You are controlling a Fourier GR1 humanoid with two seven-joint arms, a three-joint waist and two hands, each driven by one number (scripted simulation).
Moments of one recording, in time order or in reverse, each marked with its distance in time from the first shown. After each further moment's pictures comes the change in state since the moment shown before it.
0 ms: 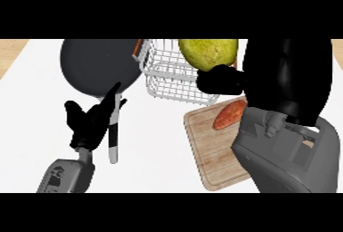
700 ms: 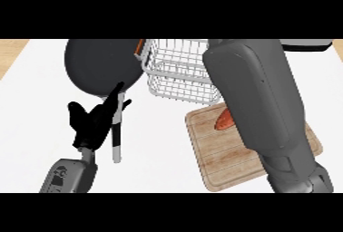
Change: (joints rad) left arm -0.004 -0.012 -0.009 0.003 -0.009 -0.009 -0.017; right arm -0.280 0.004 -0.221 0.632 -0.149 -0.411 -0.118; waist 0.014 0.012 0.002
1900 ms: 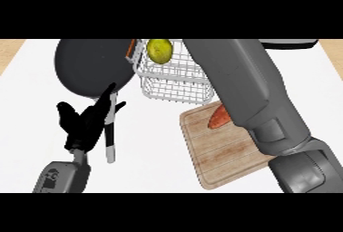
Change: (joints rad) left arm 0.023 0.016 0.038 -0.018 0.014 -0.005 0.019; right arm -0.207 -0.025 -0.011 0.501 -0.252 -0.726 -0.265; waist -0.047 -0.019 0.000
